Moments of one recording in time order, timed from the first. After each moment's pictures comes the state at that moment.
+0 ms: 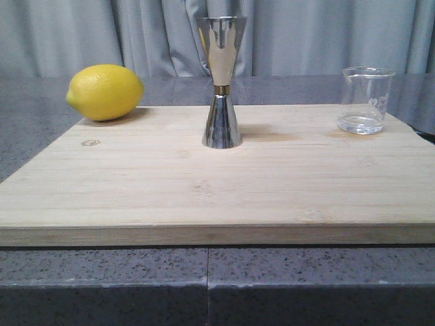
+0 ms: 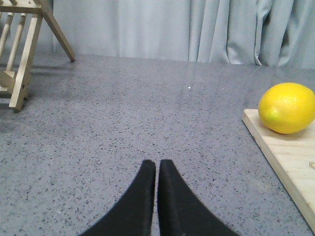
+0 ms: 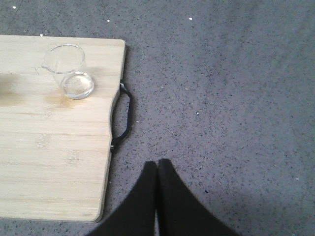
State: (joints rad) left arm -0.07 0.11 -0.06 0.07 0.10 -0.13; right arm 0.33 0.56 -0.89 -0.27 1.07 0.28
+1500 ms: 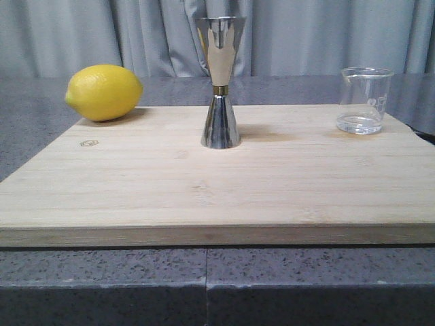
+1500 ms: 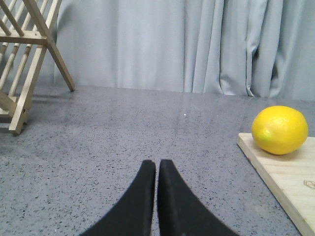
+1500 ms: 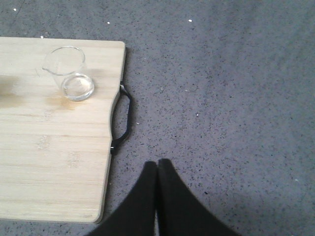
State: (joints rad) left arm -0.07 -0.01 0.00 -0.02 0.03 -0.04; right arm 0.33 0.54 -0.89 -0.27 1.07 0.28
